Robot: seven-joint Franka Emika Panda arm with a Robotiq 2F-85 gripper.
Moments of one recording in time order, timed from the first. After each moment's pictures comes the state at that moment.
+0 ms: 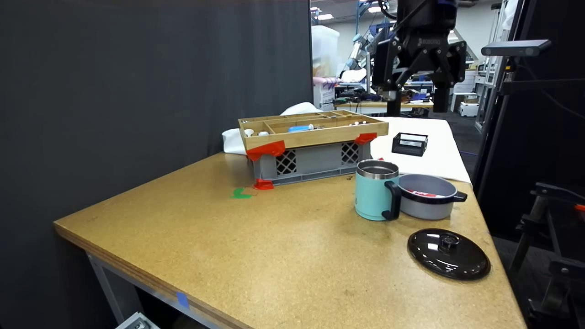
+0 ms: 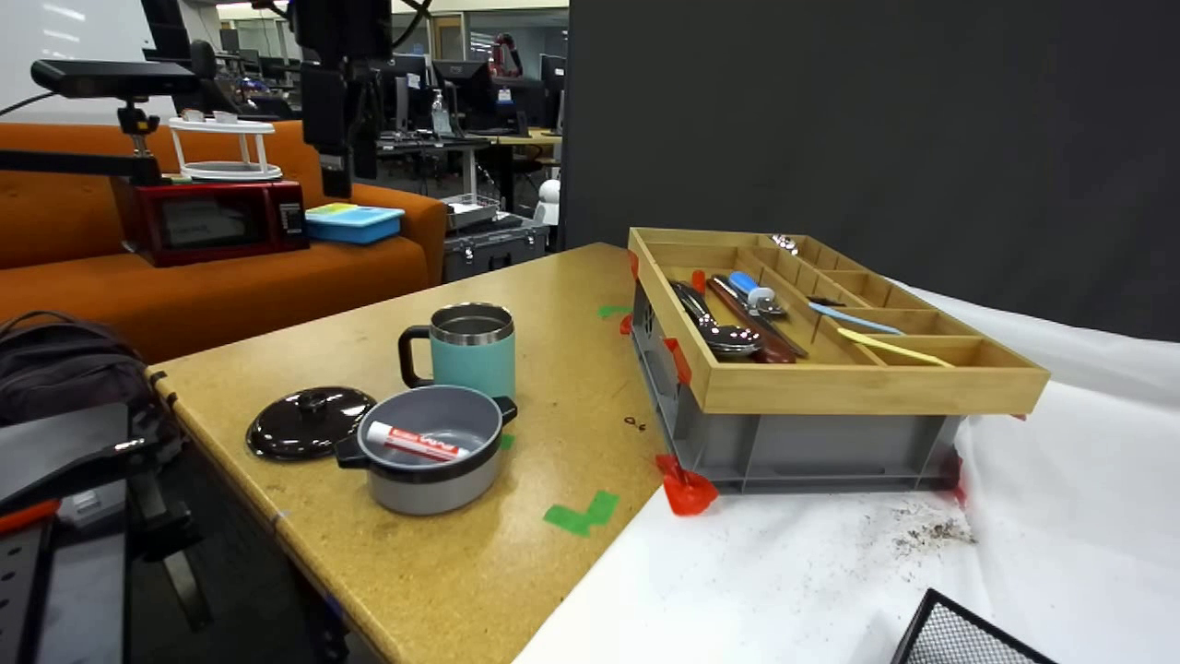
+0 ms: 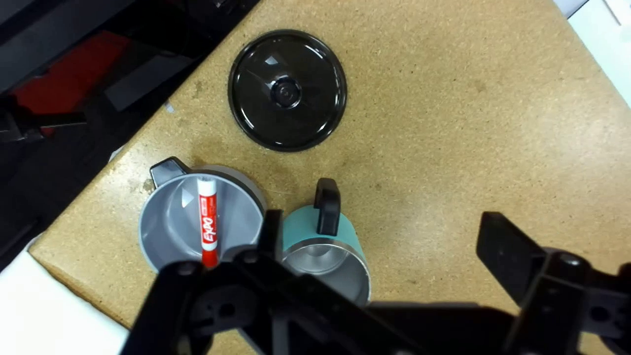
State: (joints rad) arm 0.16 -0.16 0.19 -2.50 0.15 2.31 0.76
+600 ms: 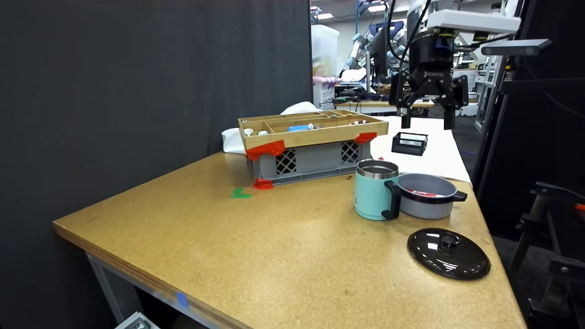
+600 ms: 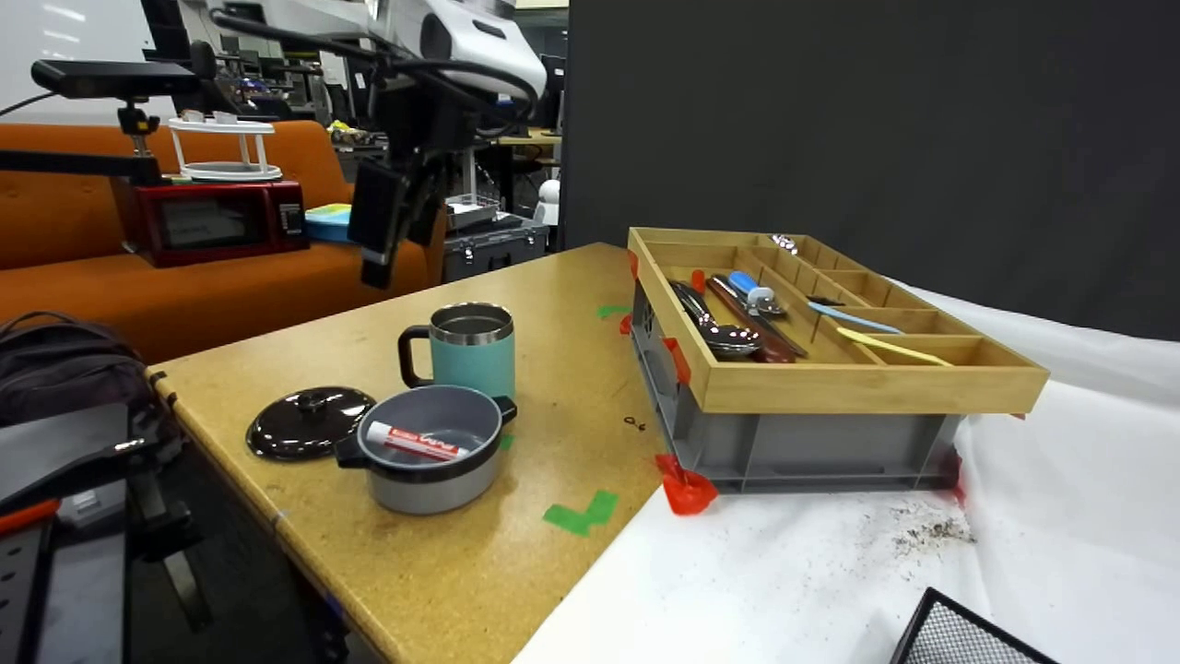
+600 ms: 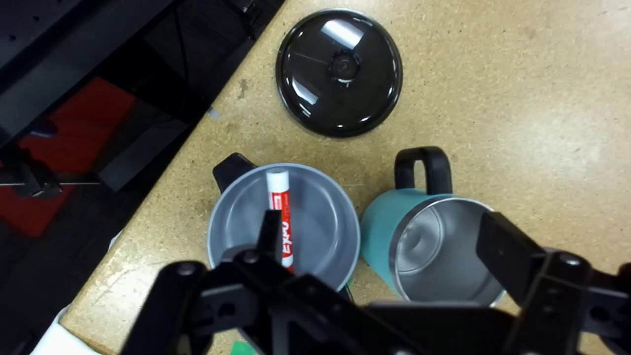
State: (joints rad) arm 0.03 -0.06 -0.01 -2.53 0.36 2.29 0.46
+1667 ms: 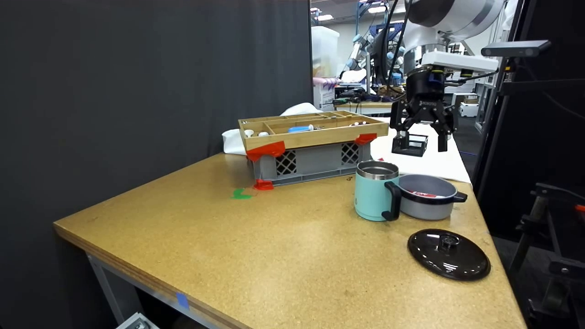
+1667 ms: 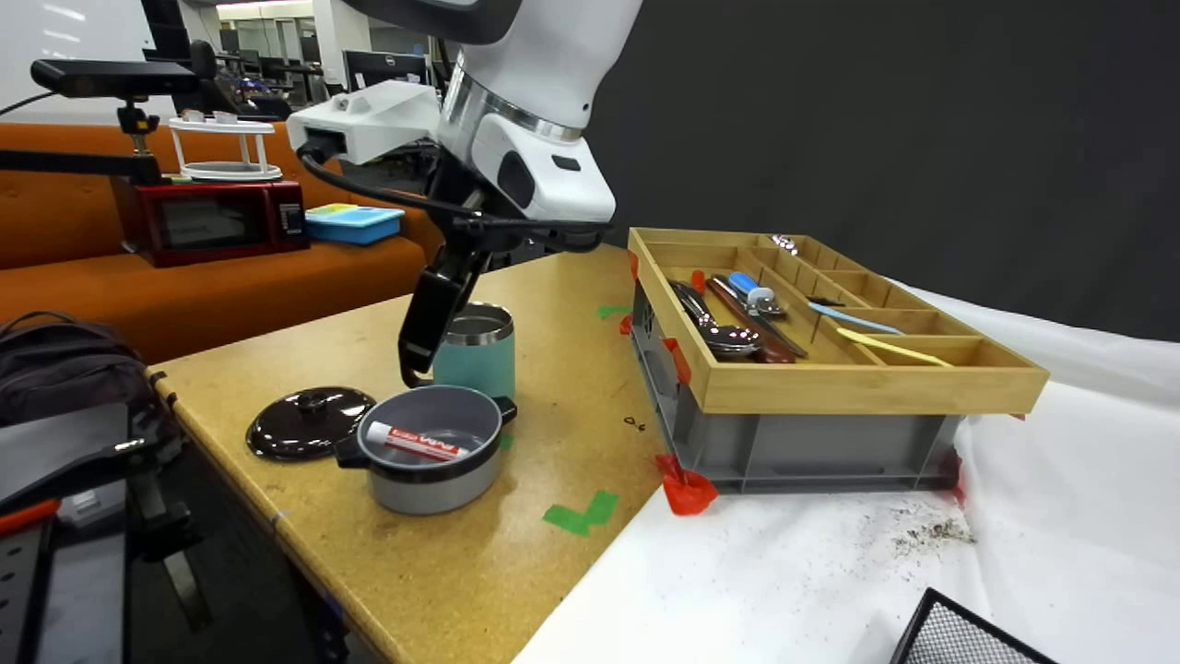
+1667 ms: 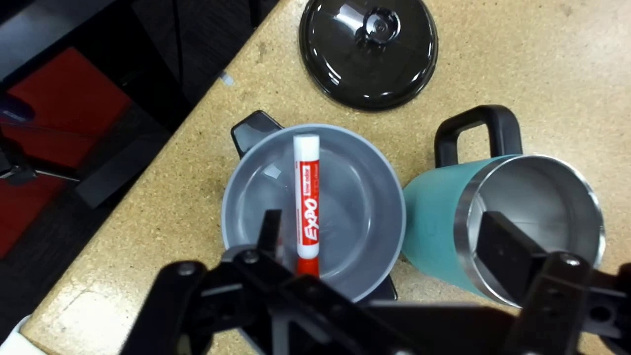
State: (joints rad) arm -0.04 0.14 -0.06 -2.45 0.47 2.29 0.20
